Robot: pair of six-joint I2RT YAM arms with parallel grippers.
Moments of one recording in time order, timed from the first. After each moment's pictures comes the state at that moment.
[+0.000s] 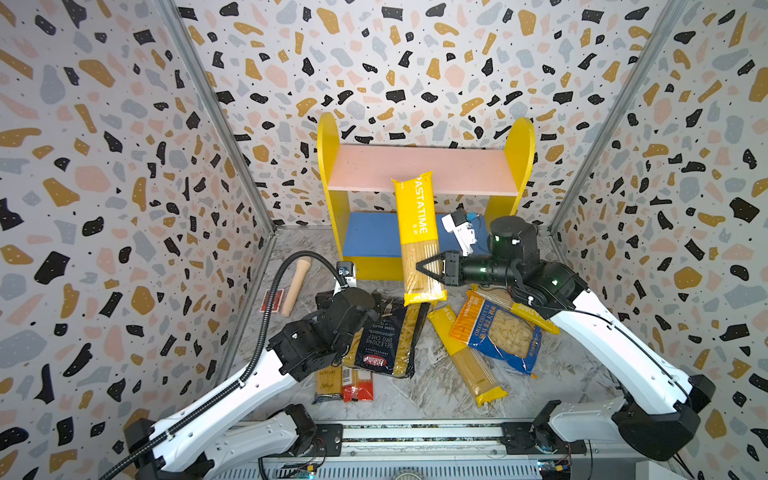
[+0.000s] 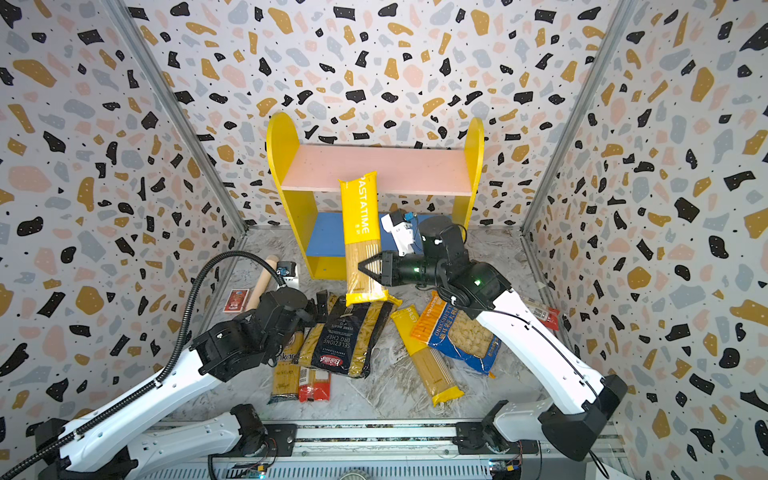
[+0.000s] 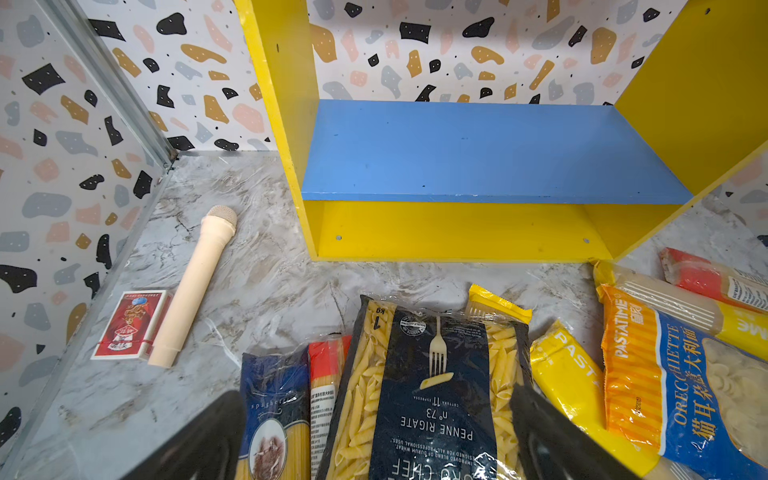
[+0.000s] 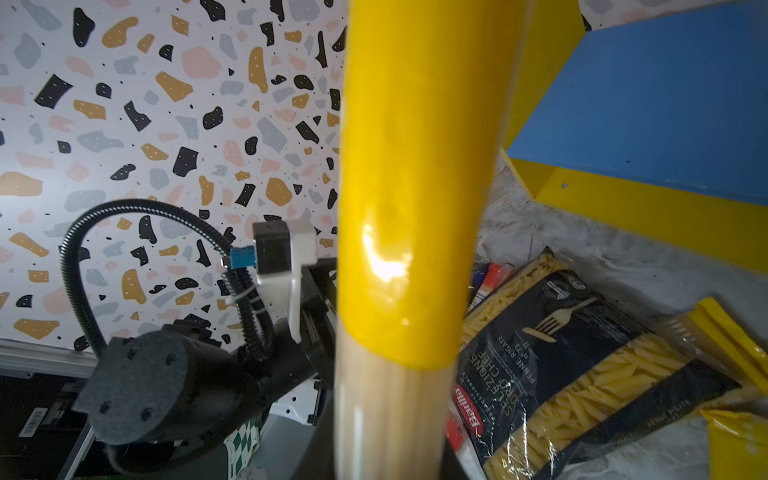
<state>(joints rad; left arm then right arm) -0.87 0.97 1.03 -0.71 -0.65 -0.49 0.73 1.37 1.64 -0.58 -0.50 0.61</state>
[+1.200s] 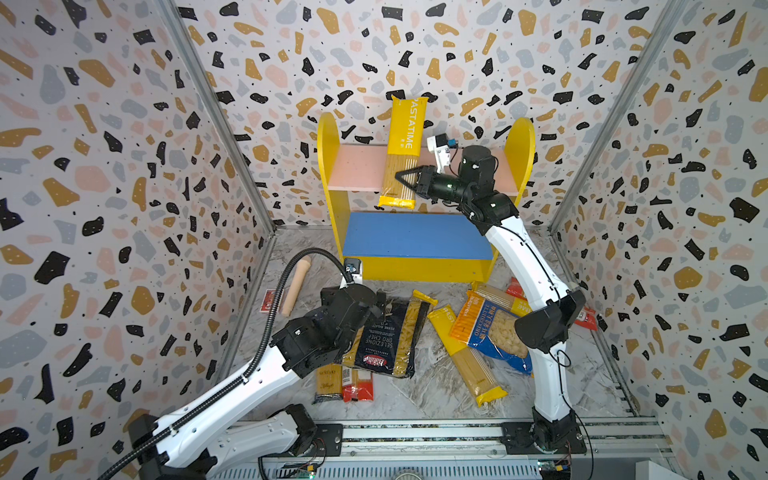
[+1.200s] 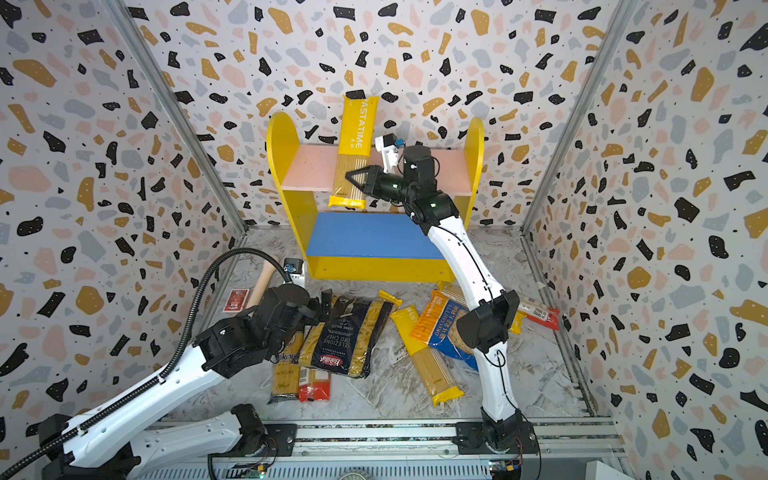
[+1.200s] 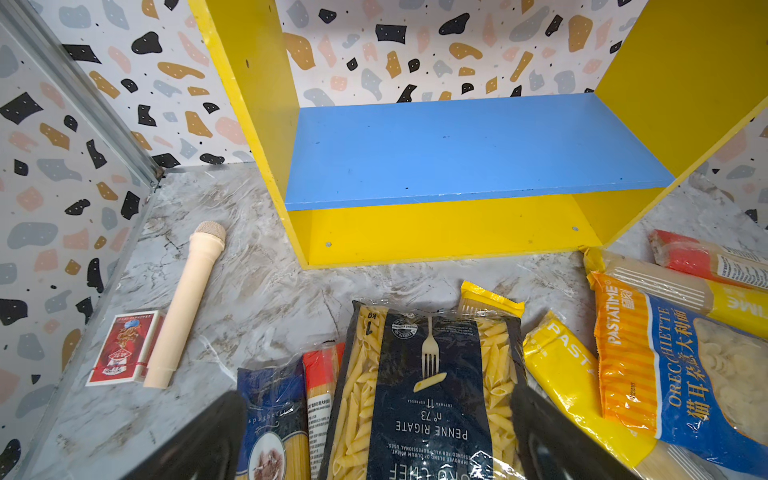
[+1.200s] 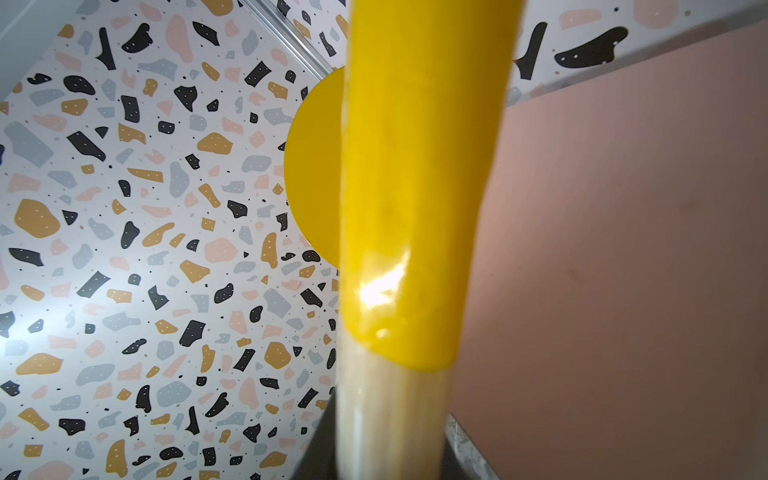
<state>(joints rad) -0.87 1.00 1.06 -0.69 -0.62 -0.43 0.53 2.14 2.49 -0.36 -0.66 0.77</state>
